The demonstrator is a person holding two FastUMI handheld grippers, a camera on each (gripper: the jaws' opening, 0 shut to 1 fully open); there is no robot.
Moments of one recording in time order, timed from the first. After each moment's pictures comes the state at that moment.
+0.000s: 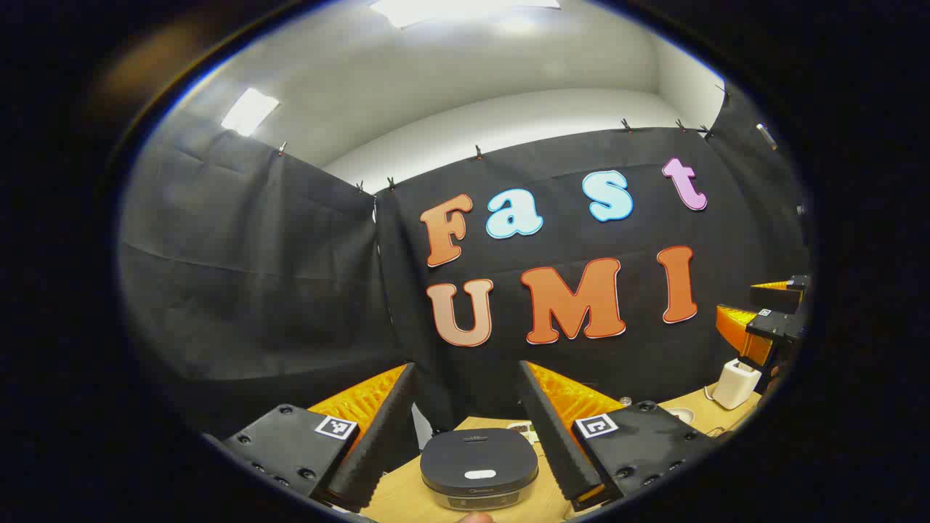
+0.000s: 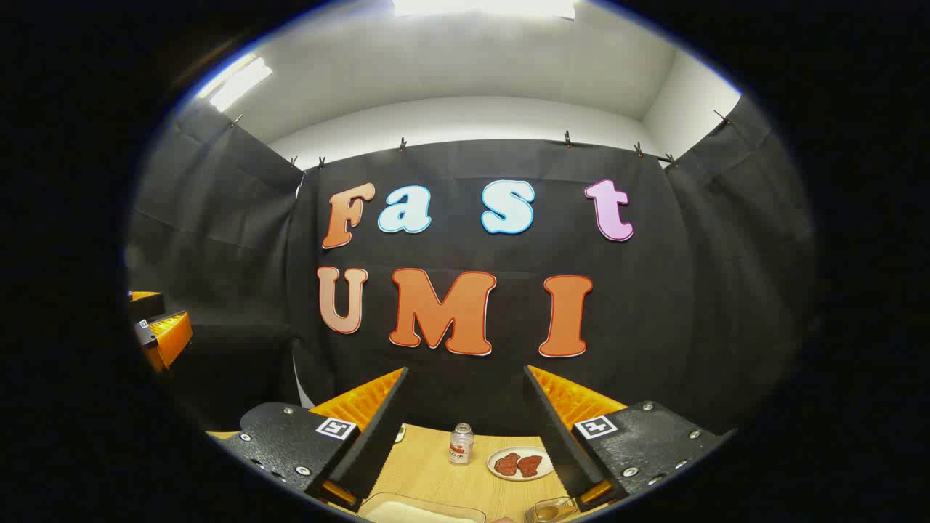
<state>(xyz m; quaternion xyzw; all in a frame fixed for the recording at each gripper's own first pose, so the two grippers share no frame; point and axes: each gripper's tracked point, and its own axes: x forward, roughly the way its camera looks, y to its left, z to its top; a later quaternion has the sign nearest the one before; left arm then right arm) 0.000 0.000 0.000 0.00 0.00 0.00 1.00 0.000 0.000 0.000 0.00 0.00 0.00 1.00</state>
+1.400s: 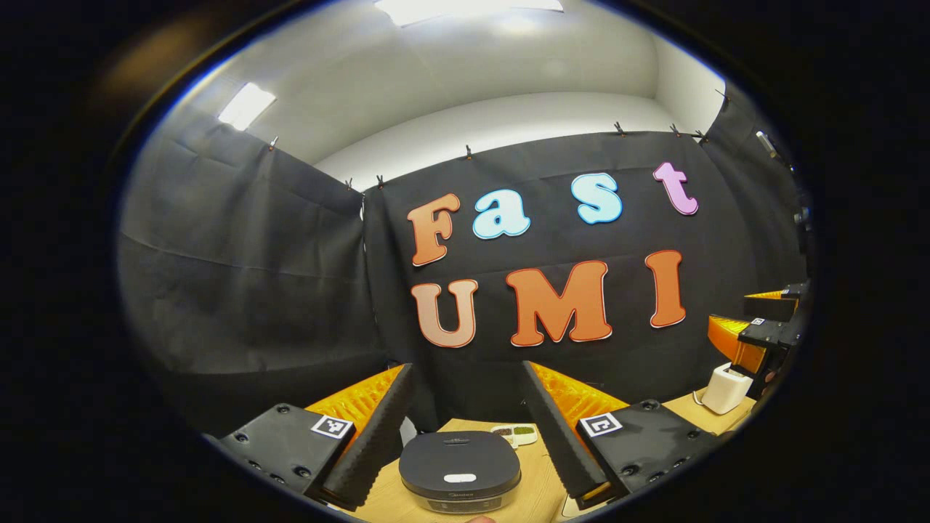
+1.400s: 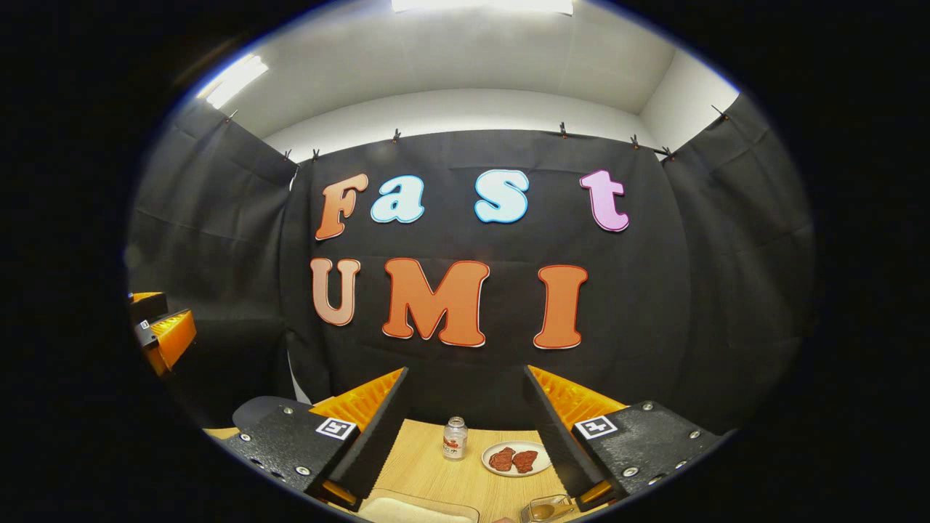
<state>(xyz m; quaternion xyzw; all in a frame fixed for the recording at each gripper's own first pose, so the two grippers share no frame) 0.014 -0.018 -0.007 -0.02 0.00 -0.02 1.00 0.008 -0.014 -0.017 0.00 0.02 -0.01 1.00</state>
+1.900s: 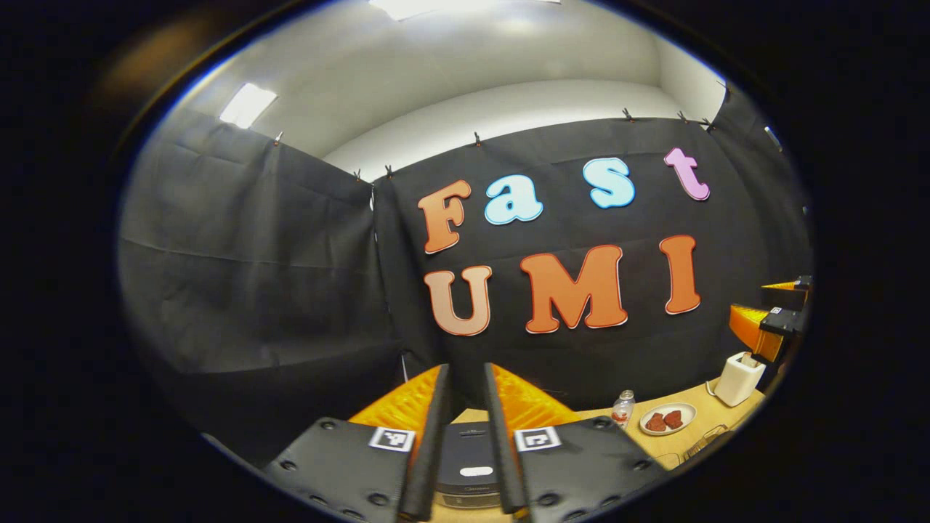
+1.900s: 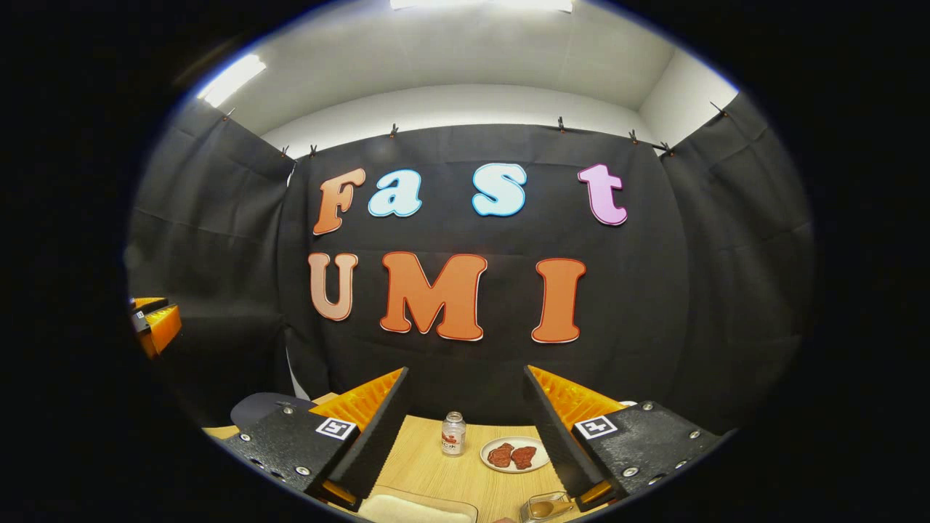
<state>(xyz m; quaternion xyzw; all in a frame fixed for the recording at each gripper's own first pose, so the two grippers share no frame) 0.020 0.005 -0.026 0.00 0.03 0.02 1.00 0.008 -0.014 -0.026 0.00 0.03 -0.01 1.00</state>
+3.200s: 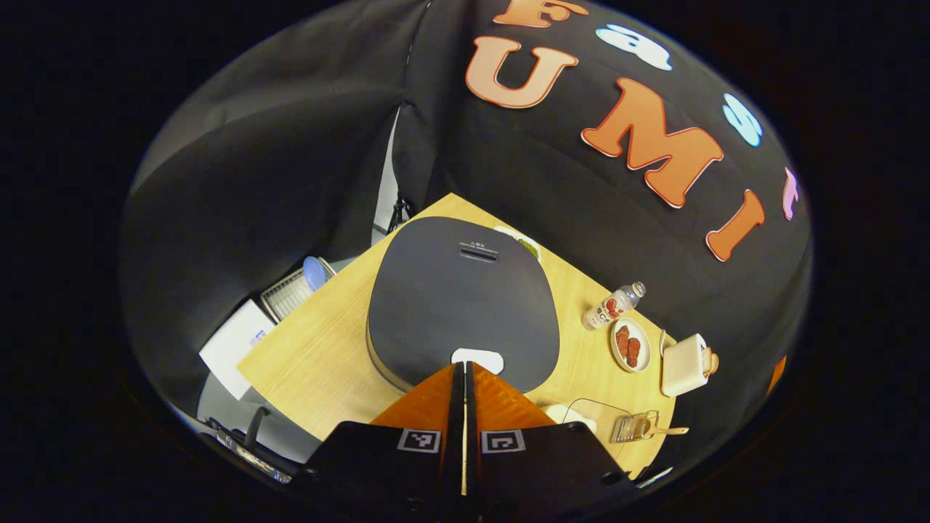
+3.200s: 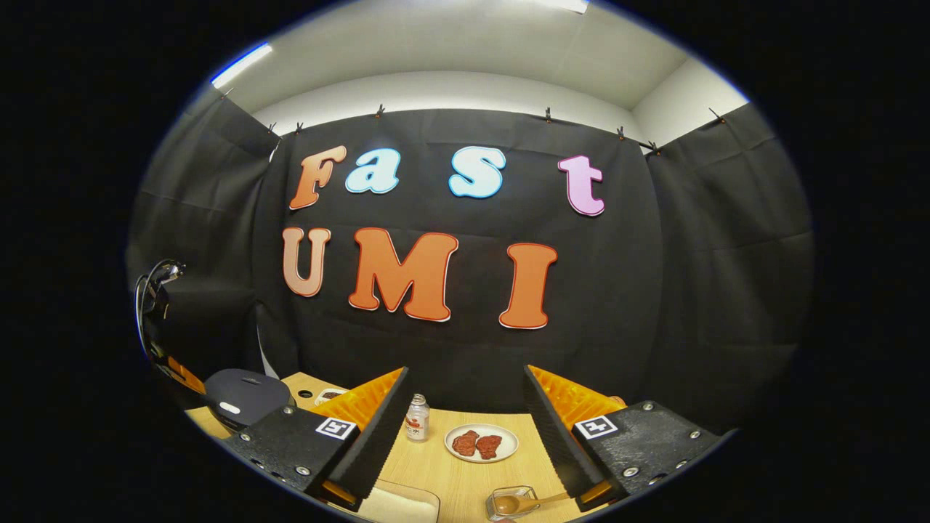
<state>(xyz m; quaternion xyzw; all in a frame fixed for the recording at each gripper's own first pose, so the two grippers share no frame) 0.070 0.021 -0.286 -0.22 0.51 -0.04 0.83 0.003 -0.062 -0.056 -0.03 0.07 -0.06 1.00</state>
